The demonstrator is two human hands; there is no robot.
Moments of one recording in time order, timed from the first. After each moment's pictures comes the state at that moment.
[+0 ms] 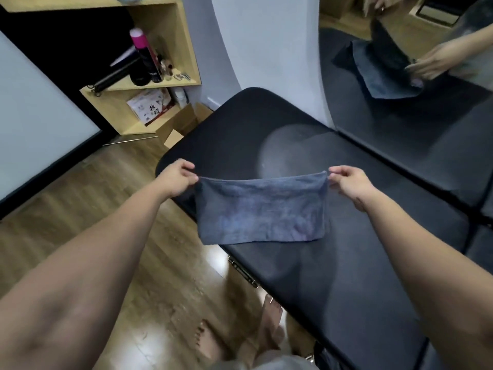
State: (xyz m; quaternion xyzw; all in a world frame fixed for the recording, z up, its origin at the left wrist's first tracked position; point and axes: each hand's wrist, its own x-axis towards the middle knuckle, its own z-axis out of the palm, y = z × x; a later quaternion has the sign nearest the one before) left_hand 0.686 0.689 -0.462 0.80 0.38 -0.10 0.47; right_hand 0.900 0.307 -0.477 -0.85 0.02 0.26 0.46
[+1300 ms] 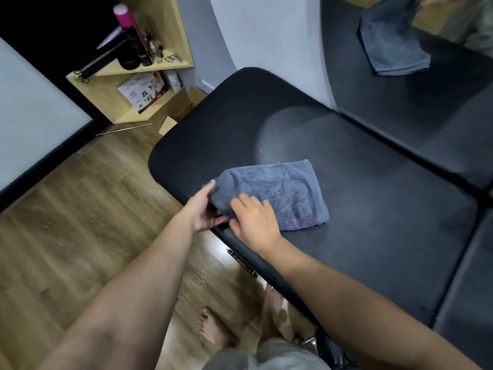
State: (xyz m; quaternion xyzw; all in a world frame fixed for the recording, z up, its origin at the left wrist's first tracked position) left_hand 0.672 0.601 -0.537 0.38 0.51 -0.10 0.77; right_hand 0.703 0.428 -0.519 -0.88 -0.43 -0.02 0.18
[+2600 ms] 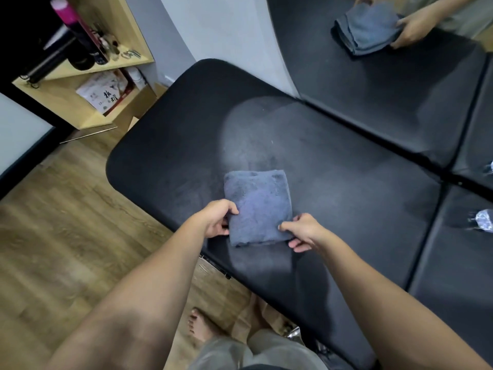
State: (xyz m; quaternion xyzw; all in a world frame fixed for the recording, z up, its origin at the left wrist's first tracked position) left_hand 0.732 0.493 -0.546 0.49 0.47 -0.28 0.68; right_hand 0.795 0.264 -0.554 -0.78 0.17 0.48 0.35
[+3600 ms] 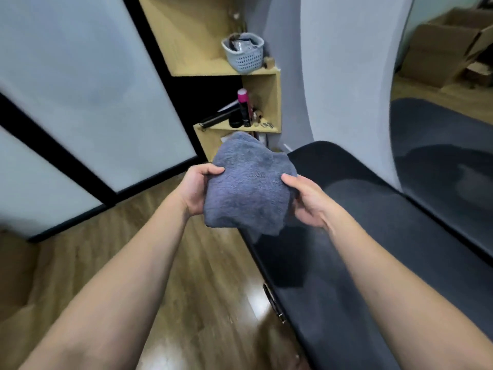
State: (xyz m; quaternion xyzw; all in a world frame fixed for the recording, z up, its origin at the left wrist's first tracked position) left_hand 0.600 0.612 -0.271 0.46 0.40 0.12 0.78; right_hand 0.786 0.459 -0.343 -0.45 -0.15 0.57 0.67
